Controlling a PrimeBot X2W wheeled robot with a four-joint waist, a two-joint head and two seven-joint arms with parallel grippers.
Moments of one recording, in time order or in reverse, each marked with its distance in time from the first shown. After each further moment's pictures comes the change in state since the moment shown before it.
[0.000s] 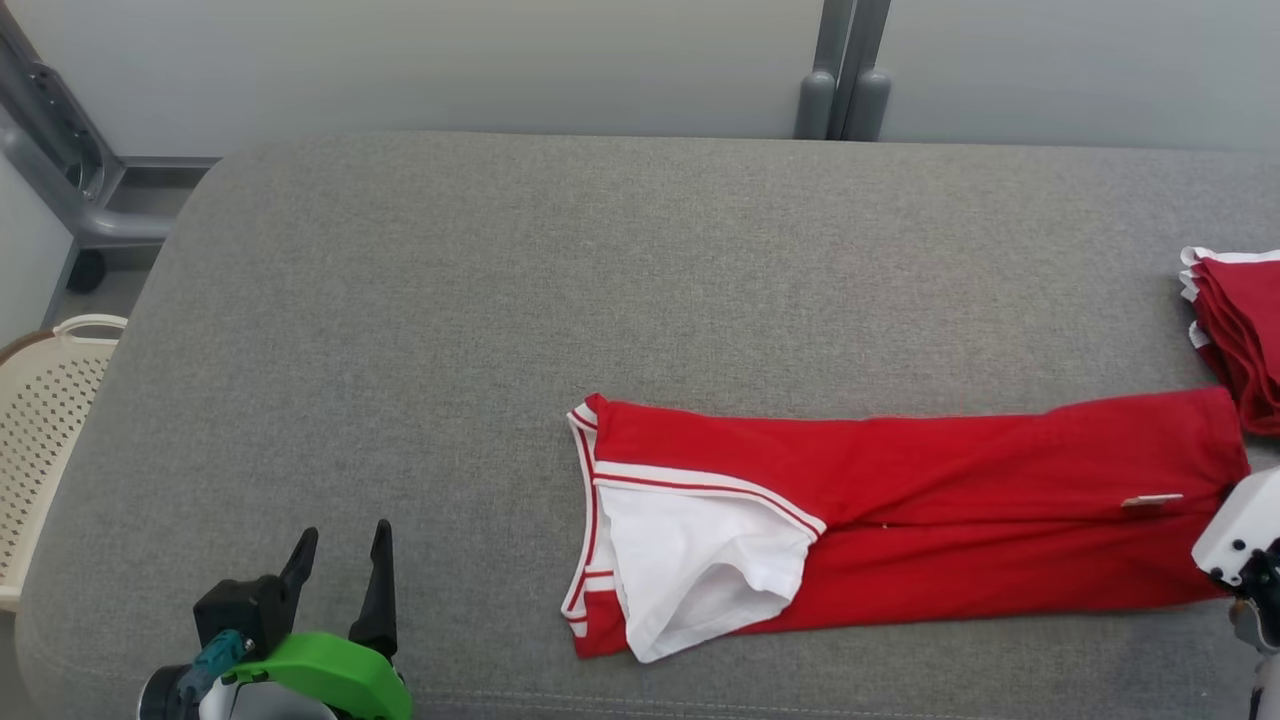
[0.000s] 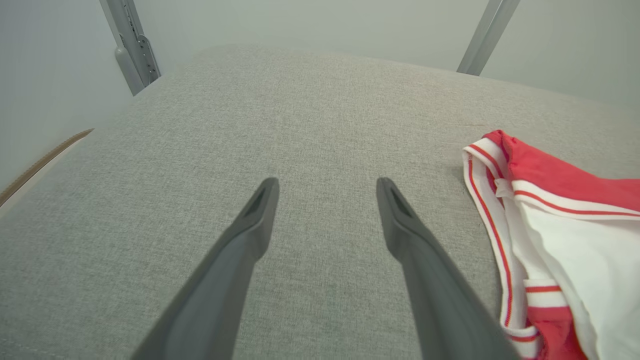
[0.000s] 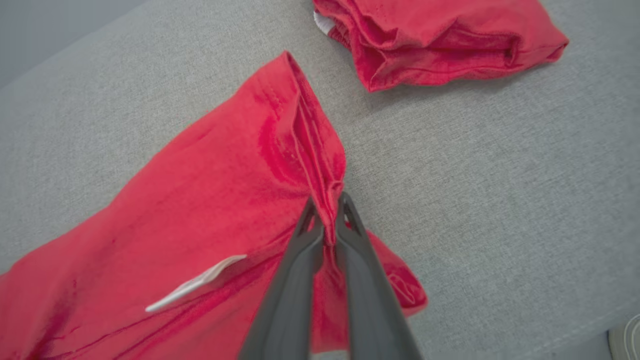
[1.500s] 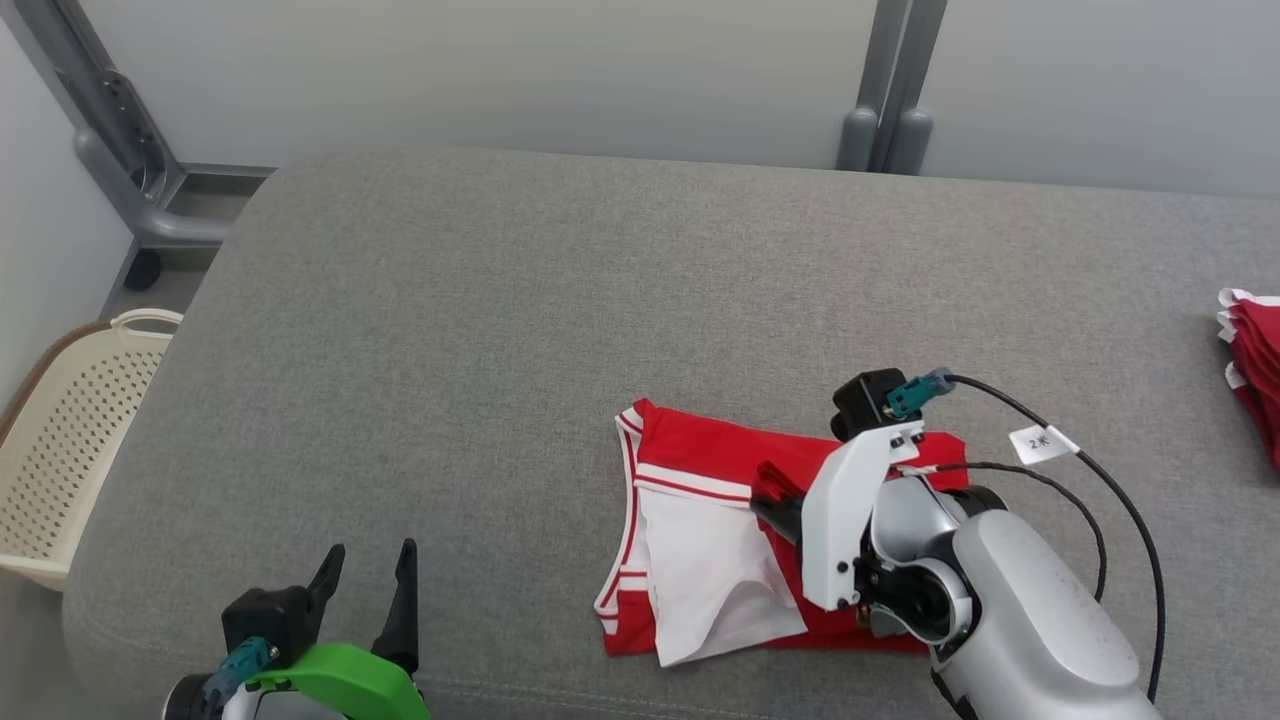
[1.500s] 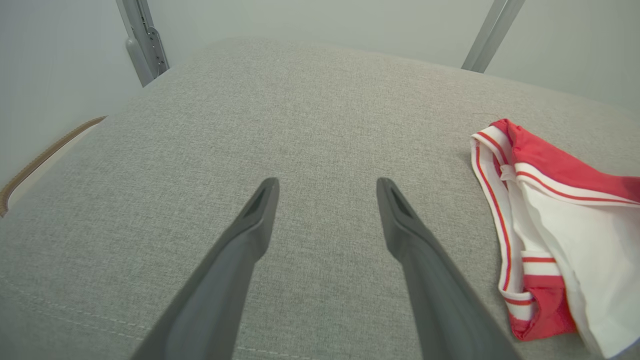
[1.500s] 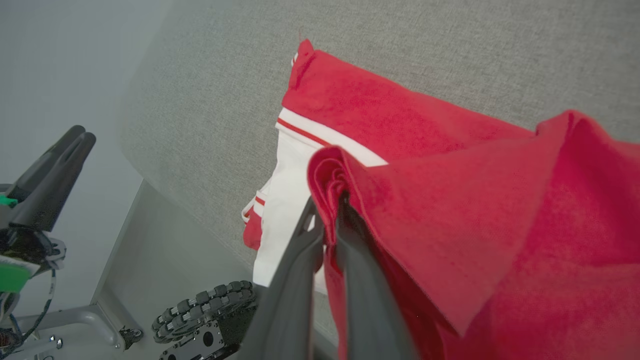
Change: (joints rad) left arm 0.007 -0.002 -0.045 0.014 -0.013 -0.005 0.013; right arm -0.035 -0.002 0.930 -0.031 0.465 -0.001 0.122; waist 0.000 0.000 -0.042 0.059
